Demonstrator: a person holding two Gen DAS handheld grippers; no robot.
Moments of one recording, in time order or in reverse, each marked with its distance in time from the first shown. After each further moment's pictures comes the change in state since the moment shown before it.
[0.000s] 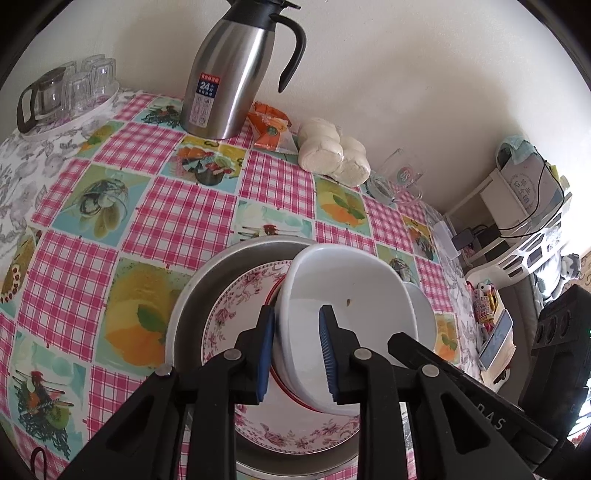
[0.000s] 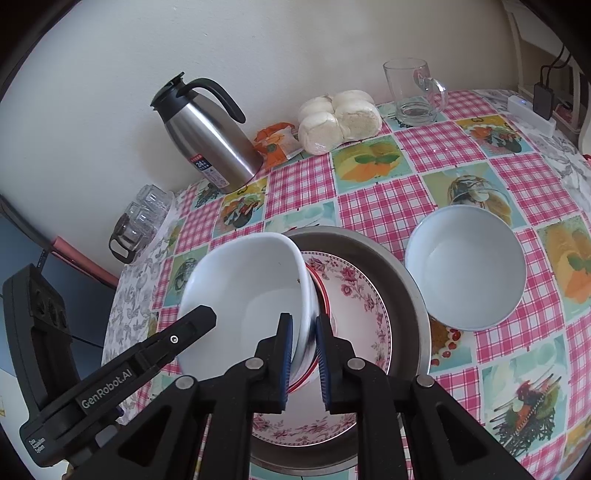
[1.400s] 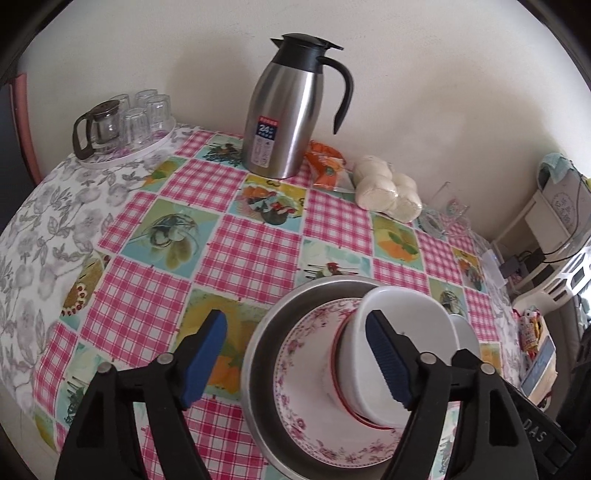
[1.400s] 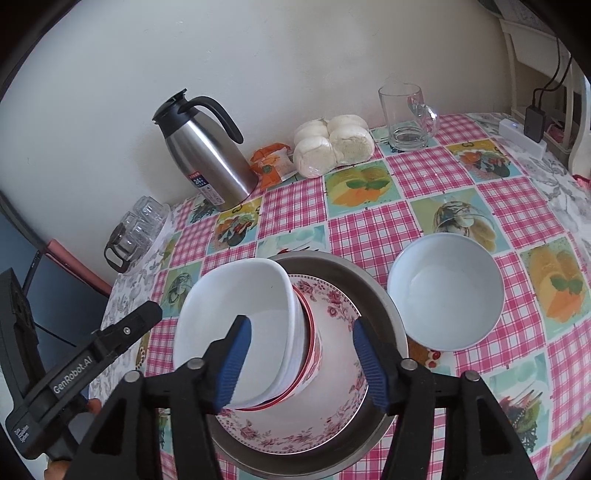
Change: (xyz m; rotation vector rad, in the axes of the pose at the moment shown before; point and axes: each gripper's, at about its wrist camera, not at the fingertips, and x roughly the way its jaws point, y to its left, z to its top) left arm -0.029 0.015 0.009 -0.023 -0.127 0.248; right arm -0.013 -0.003 0.004 -0.036 -0.070 -0.046
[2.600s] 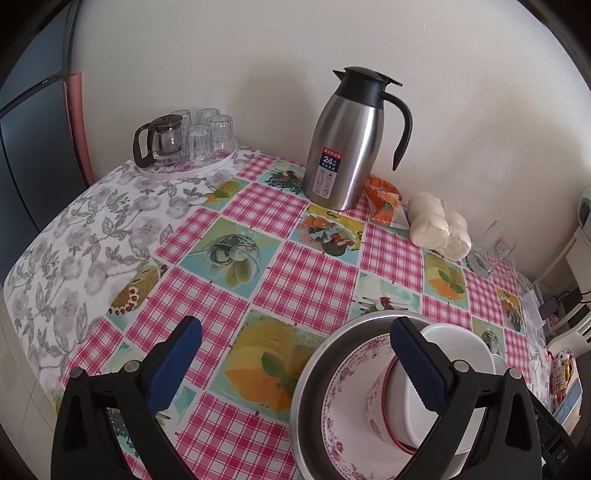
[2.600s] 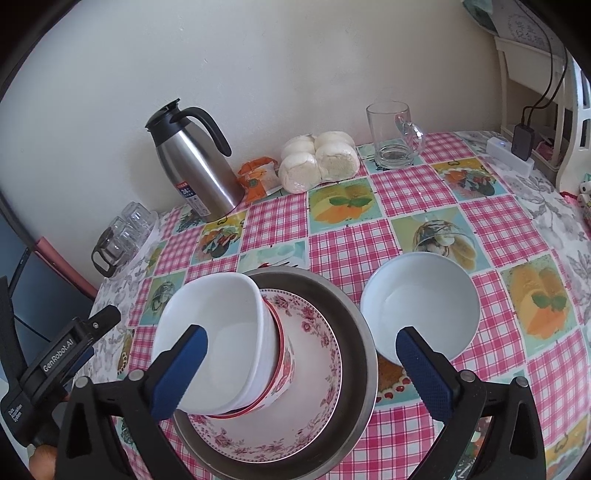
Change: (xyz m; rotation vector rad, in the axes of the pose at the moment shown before) left arm -0.016 0.015 0.002 -0.090 -0.129 0.180; right arm -0.008 -0.014 0.004 -0.019 -0.057 -0.051
